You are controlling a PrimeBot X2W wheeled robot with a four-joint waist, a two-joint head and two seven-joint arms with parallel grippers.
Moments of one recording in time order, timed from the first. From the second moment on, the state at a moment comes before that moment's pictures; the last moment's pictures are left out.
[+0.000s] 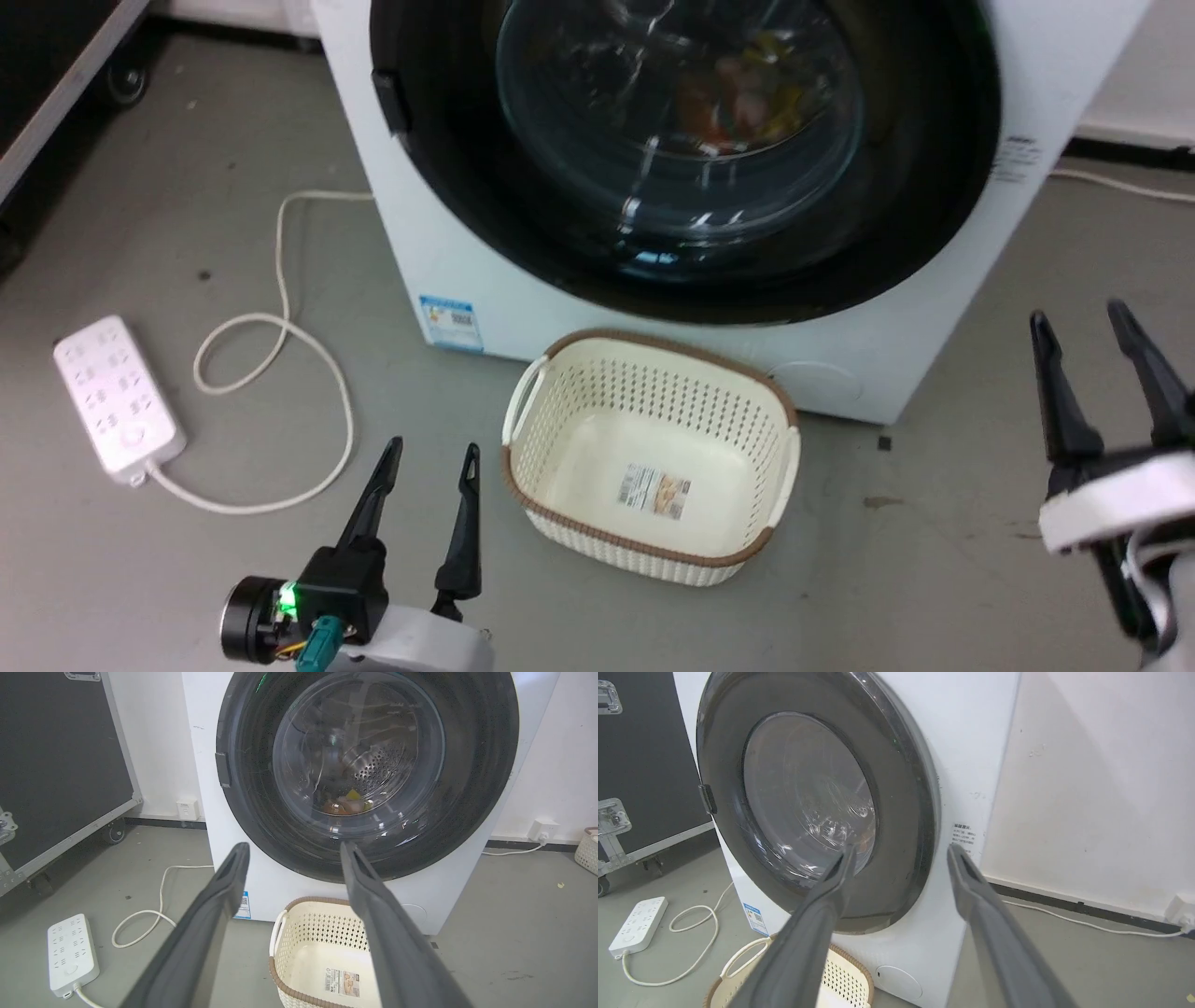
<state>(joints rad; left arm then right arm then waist) -0.03 0.07 -0.18 0.06 -0.10 0.02 -0.26 -0.31 -0.30 -0.02 0.29 0.24 0.13 -0.25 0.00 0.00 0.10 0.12</state>
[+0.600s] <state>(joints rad) 0.02 0.08 -0.16 0.11 -0.12 -0.02 -0.26 0.10 -0.06 -0.15 -0.07 0.05 0.13 -0.26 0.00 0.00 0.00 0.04</state>
